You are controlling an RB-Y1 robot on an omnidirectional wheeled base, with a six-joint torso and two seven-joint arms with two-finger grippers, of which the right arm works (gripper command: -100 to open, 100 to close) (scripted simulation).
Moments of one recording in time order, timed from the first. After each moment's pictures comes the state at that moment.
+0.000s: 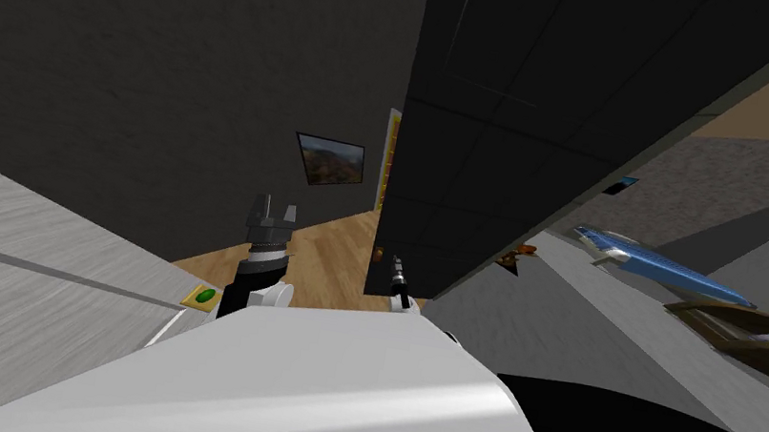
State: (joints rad) arm -0.20 -0.05 0.01 -0.55 -0.02 -0.84 0.04
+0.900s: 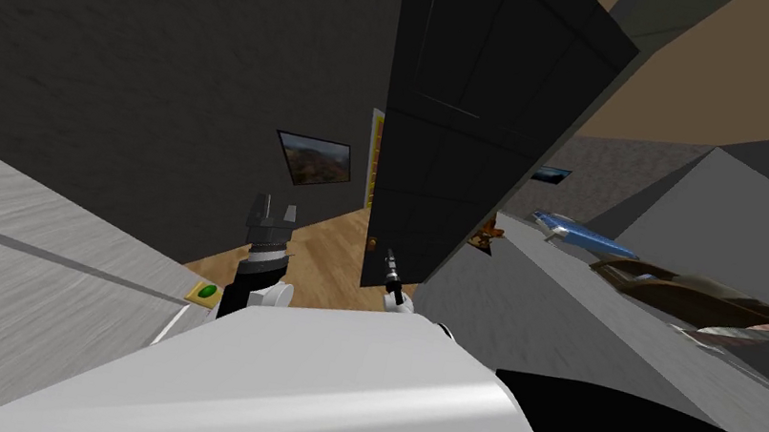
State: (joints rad) arm -0.27 0.01 -0.04 -0.46 0.09 -0.86 -0.01
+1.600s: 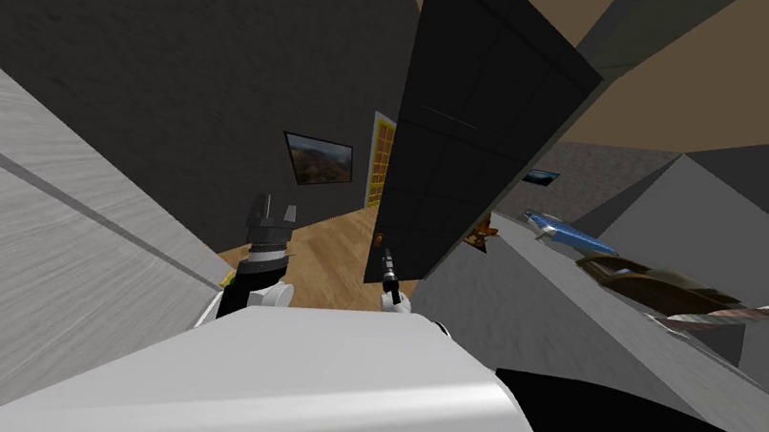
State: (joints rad) arm -0.29 0.04 -0.05 -0.44 0.11 -0.86 -0.02
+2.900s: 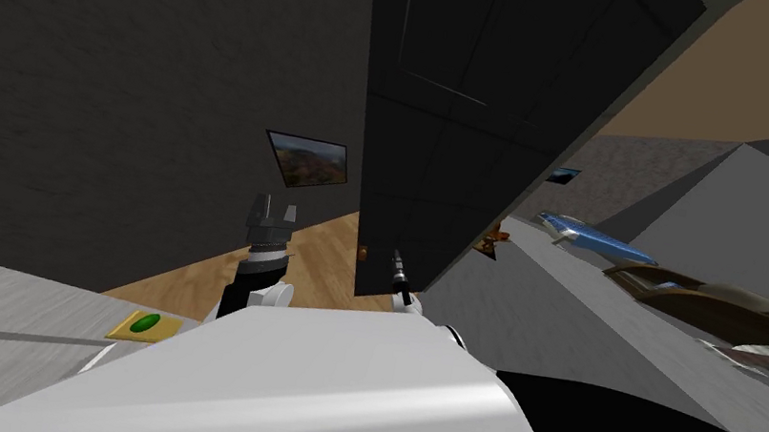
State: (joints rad) arm -0.25 -0.07 -0.01 -0.49 0.04 -0.85 0.02
